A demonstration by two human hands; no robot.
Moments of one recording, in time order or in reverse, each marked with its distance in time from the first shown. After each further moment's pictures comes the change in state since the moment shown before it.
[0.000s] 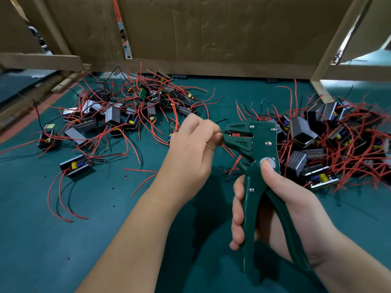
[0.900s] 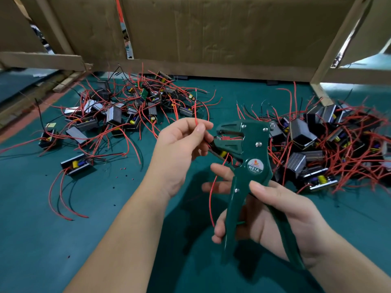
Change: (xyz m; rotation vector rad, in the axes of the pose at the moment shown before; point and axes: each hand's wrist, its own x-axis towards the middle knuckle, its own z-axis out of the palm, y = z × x) left_hand 0.007 -0.003 -0.006 -0.935 0.084 -0.563; right_hand 0.003 0.005 0.001 0.040 -0.138 -0.068
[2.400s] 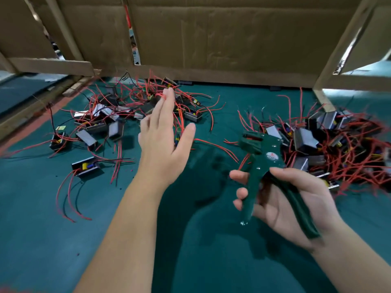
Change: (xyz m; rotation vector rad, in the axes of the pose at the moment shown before) left_hand 0.015 -0.008 -0.042 1.088 0.227 0.441; right_hand 0.004 -0.017 -0.016 0.255 0.180 -0.095
